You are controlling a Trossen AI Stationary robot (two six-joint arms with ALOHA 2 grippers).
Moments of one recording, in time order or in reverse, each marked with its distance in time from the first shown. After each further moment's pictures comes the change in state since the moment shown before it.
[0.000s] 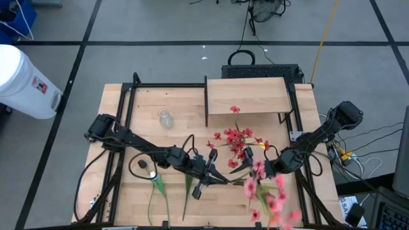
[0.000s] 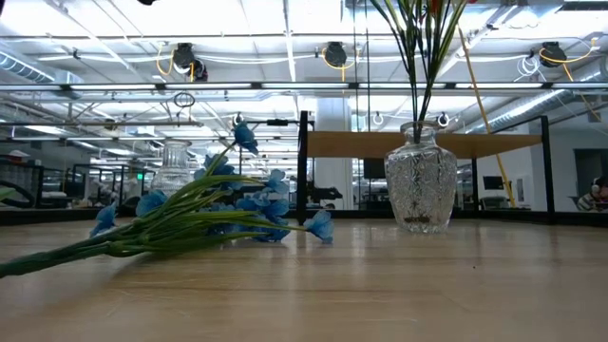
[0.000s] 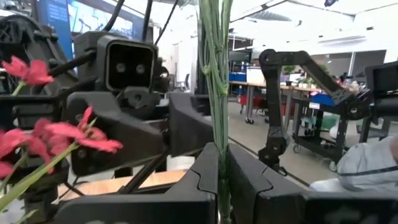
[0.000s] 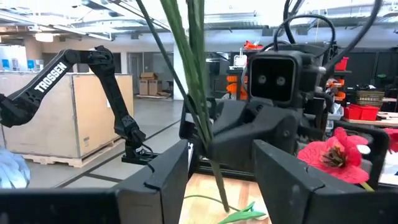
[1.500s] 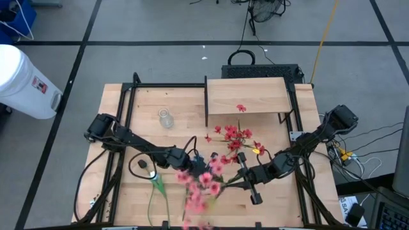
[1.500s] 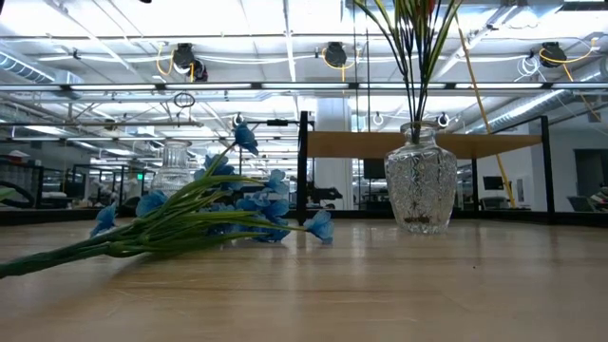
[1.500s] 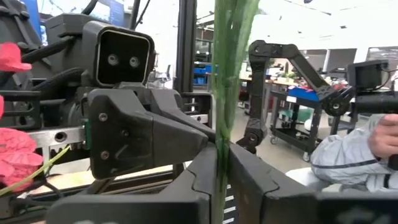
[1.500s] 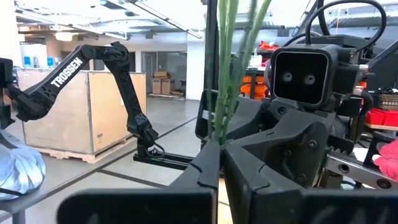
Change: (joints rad) left arm 0.015 -0.003 0.000 -0.047 0.073 -0.042; right arm -0.026 0.117 0.076 0.038 -0.076 -0.001
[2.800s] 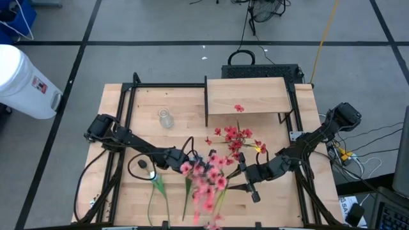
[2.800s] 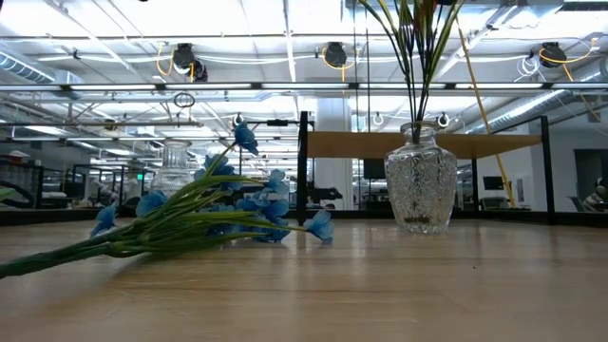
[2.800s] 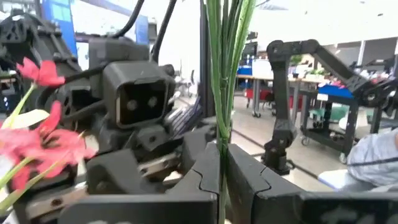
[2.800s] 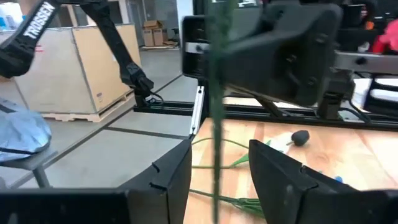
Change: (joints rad) left arm -0.029 -0.005 -0.001 0.023 -0.109 0.086; right arm 0.011 -0.071 0.000 -0.333 0.029 0.173
